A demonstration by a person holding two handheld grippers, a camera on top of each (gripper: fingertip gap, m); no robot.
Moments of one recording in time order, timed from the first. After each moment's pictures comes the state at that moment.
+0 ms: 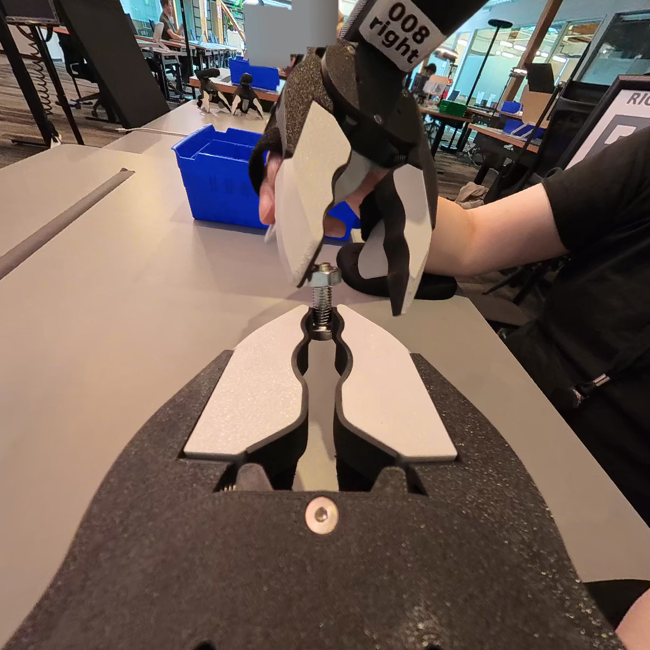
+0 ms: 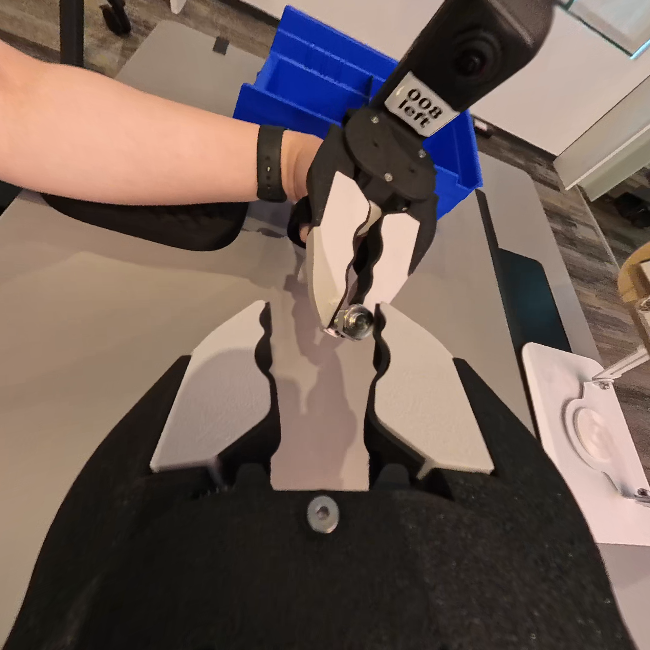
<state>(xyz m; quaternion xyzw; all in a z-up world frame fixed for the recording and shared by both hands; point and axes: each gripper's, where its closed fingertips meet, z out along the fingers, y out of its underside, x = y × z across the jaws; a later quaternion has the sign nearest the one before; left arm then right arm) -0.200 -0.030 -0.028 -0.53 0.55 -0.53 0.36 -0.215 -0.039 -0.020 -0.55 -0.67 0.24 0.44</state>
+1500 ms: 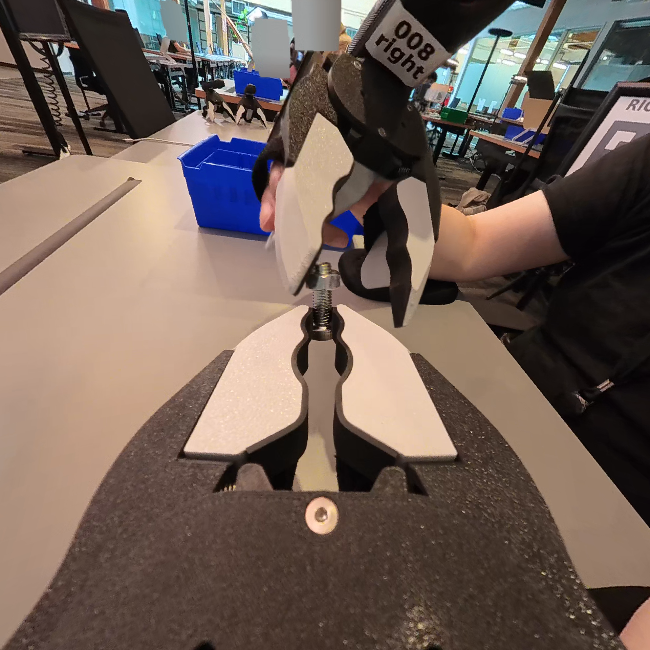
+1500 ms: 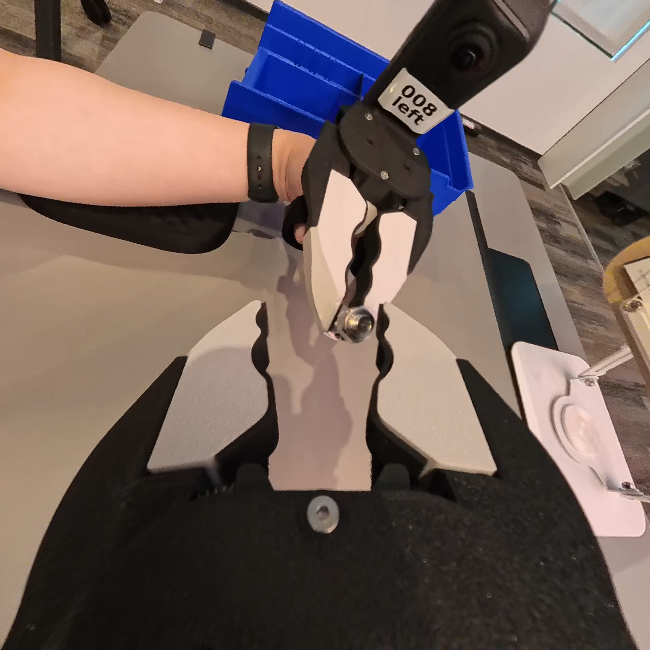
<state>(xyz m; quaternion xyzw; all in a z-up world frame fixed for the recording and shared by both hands) -0.201 -0.030 -0.024 -0.53 0.55 -0.53 0.37 -0.220 -0.036 -0.018 -0.55 -0.67 0.23 0.45</state>
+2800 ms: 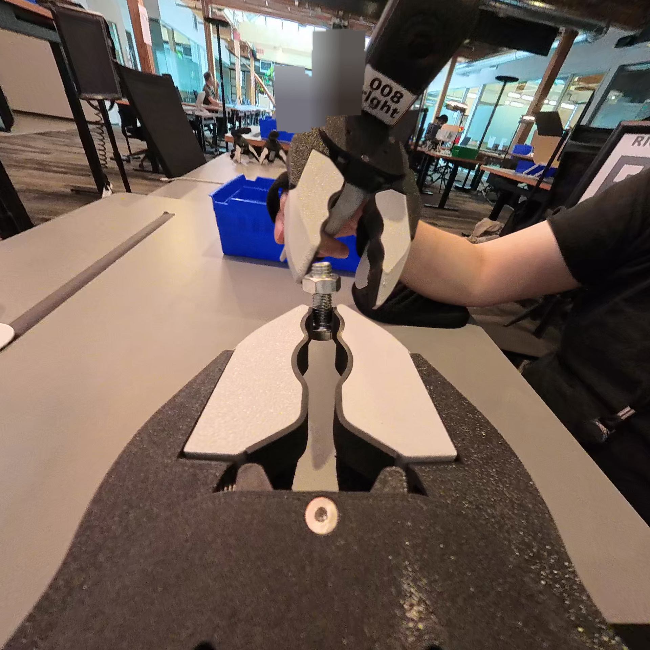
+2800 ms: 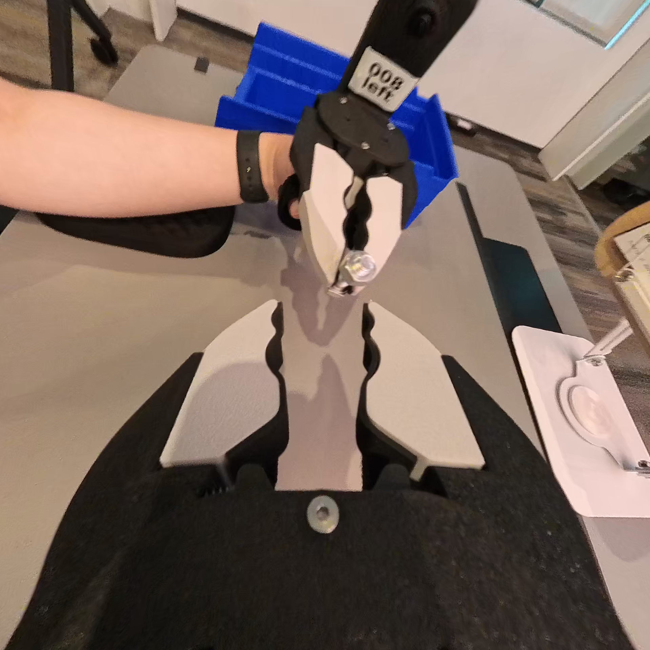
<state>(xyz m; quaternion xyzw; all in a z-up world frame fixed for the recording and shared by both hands) -0.209 -0.019 -0.007 -0.52 0.52 -0.54 0.42 -0.202 -0.027 -0.011 -0.57 -0.64 0.26 0.45</state>
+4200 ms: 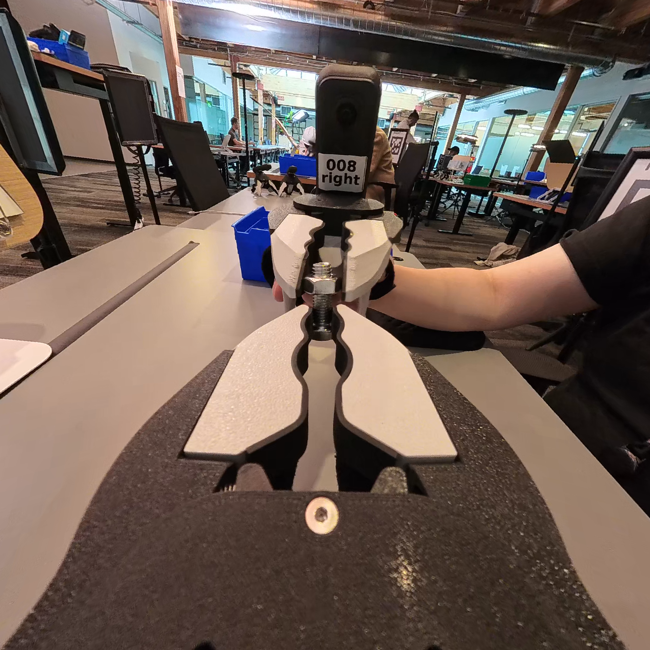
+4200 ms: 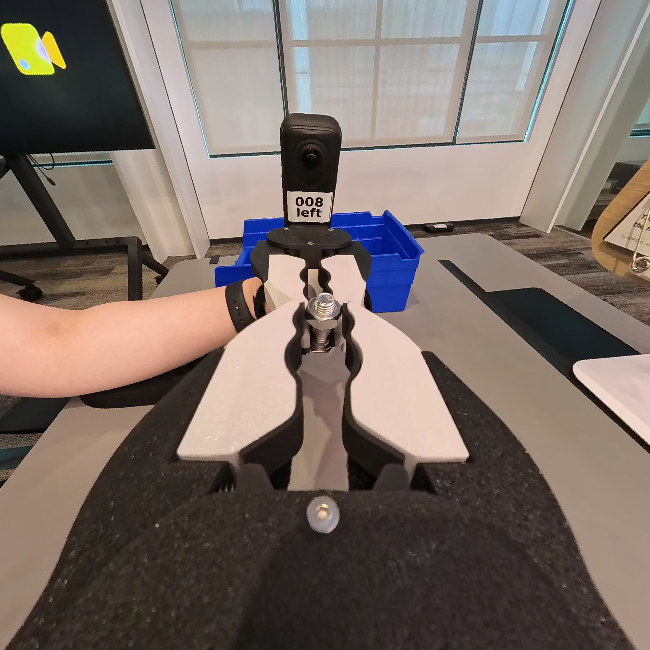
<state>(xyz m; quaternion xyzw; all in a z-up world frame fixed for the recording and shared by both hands) -0.210 -0.010 0.005 -0.51 0.49 -0.54 0.46 -0.229 -0.004 0.017 -0.56 -0.46 0.45 0.52</state>
